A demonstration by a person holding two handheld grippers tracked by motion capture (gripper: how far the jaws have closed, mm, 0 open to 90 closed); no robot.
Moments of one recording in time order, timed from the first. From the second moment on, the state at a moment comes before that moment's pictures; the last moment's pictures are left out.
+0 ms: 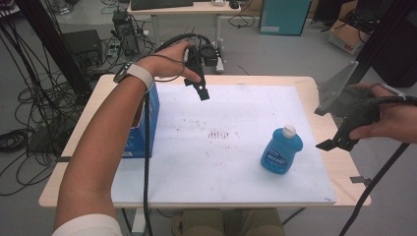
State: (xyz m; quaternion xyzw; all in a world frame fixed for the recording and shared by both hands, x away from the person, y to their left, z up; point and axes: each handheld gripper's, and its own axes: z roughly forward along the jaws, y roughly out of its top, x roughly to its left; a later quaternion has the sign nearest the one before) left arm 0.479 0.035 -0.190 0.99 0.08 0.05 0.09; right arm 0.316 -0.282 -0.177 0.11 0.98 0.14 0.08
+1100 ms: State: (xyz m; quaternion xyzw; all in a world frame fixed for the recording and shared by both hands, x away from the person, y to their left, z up) left arm 0.479 0.036 -0.189 0.99 0.08 0.06 0.09; right arm 0.323 -0.301 -0.185 0.22 0.96 0.15 0.06
